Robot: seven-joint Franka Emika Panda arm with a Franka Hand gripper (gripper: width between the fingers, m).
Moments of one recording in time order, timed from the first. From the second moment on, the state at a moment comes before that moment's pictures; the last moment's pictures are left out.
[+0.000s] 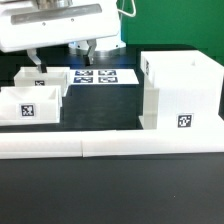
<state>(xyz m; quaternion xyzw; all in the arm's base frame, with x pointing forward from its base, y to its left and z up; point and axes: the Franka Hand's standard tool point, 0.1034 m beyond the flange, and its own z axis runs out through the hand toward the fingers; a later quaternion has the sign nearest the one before) 0.519 -0.081 0.084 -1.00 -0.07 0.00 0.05</state>
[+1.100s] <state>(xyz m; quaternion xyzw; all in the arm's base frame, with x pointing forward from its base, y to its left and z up) 0.496 -0.096 0.019 -1.00 -0.04 0.02 0.02</state>
